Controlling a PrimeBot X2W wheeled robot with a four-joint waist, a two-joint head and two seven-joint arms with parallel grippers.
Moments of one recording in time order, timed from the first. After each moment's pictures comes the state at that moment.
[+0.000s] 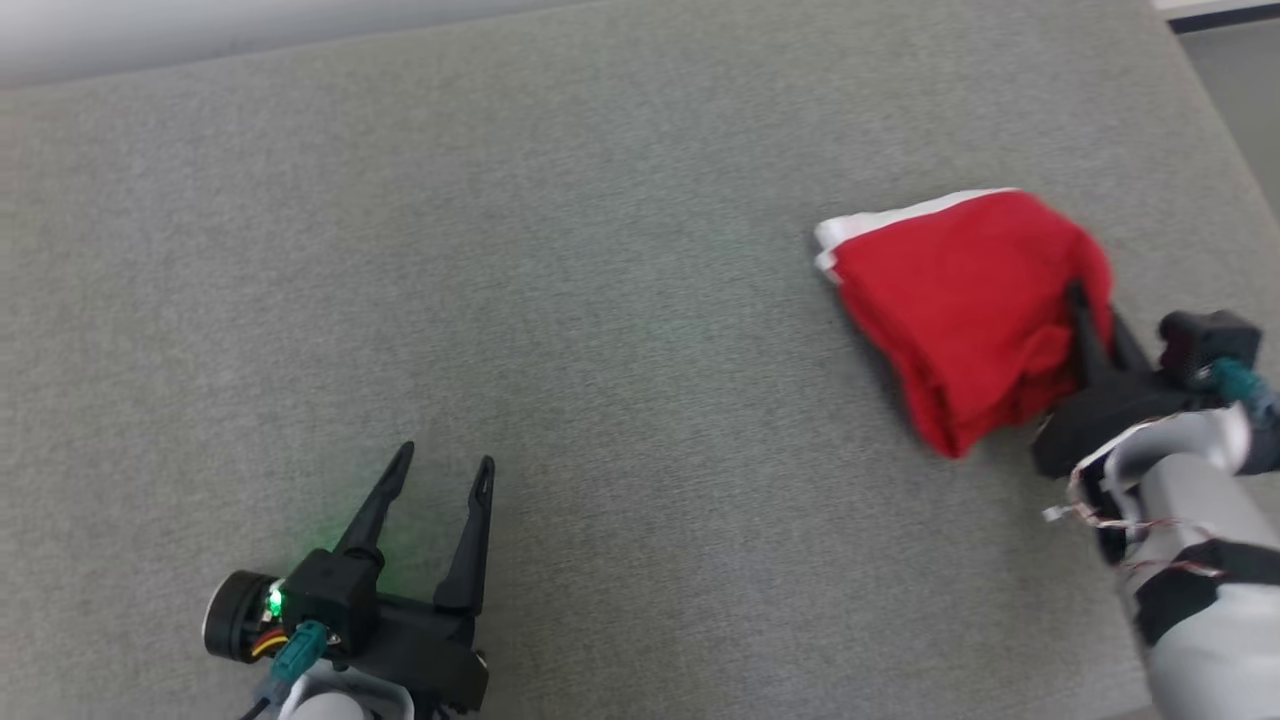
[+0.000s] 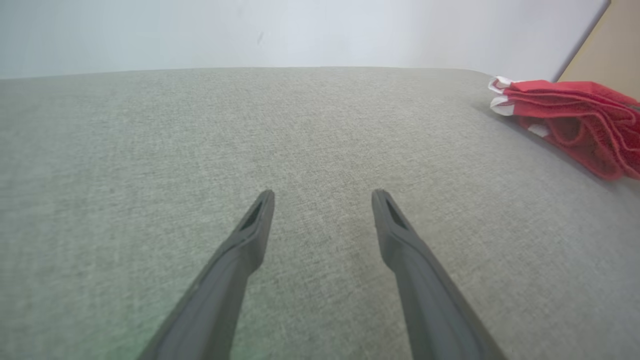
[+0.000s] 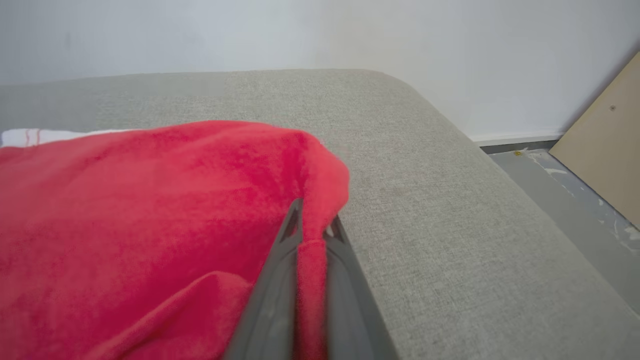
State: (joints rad) left arm -0.24 0.11 -0.21 0.31 -0.18 -0.13 -0.26; right arm -0.67 -0.26 -0.02 0.87 0.16 0.13 -0.26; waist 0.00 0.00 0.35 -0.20
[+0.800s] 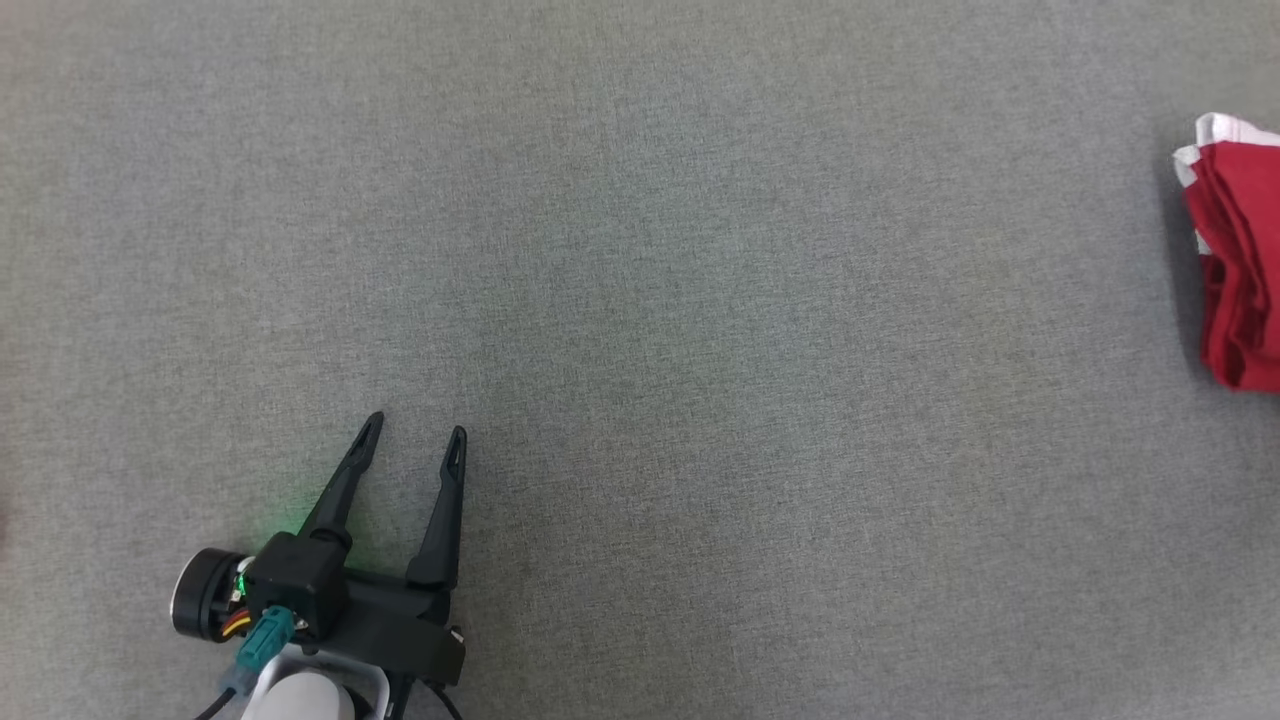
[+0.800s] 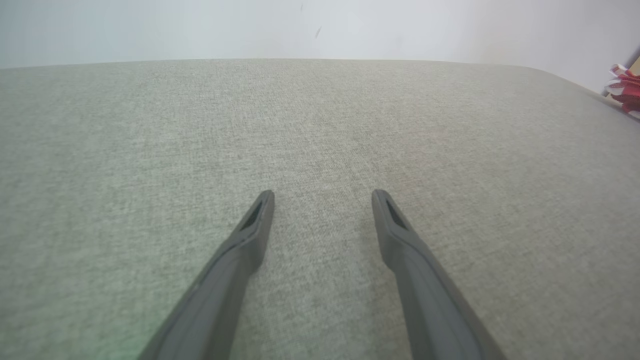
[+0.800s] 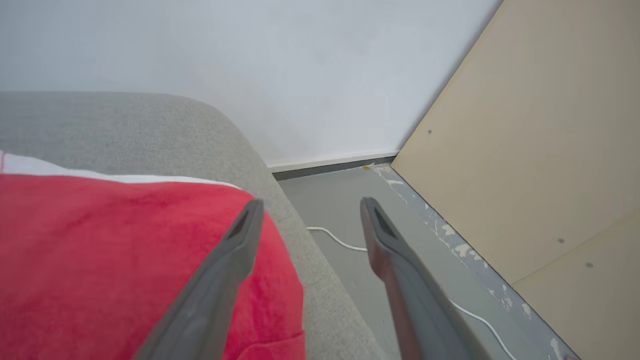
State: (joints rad) left arm -0.27 0.12 -0.16 0.28 -0.15 -0.13 -0.26; right arm -0.82 -0.52 -0.57 1.02 -0.23 0.13 -0.26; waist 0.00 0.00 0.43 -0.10
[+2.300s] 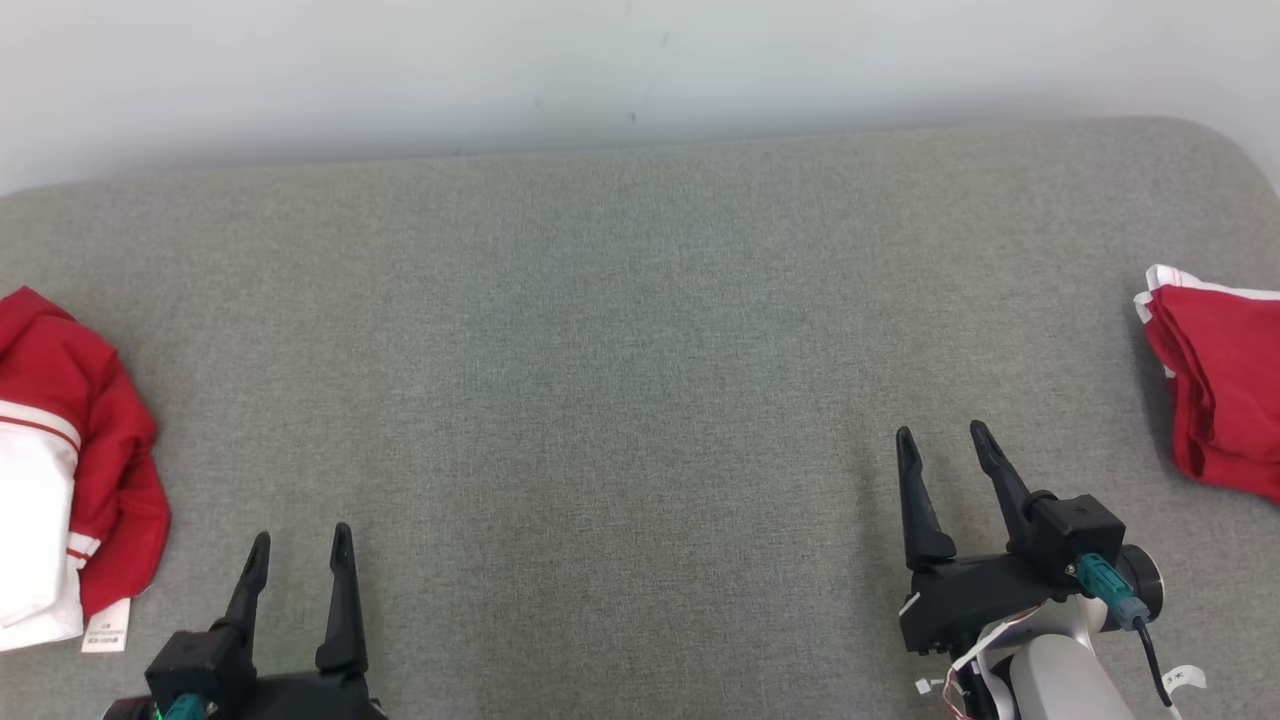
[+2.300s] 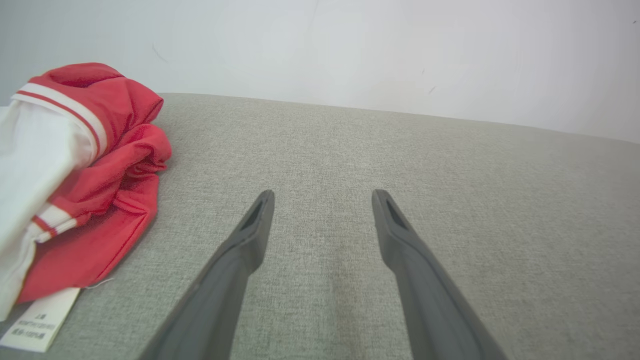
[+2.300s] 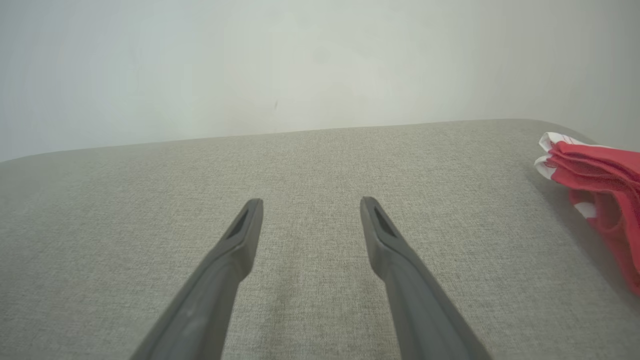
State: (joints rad) left arm -0.14 0.05 0.07 0.34 -0.17 -0.13 -0.26; right arm -0.28 -0.05 -0.02 0.46 0.07 0.13 -0.26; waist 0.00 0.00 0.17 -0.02
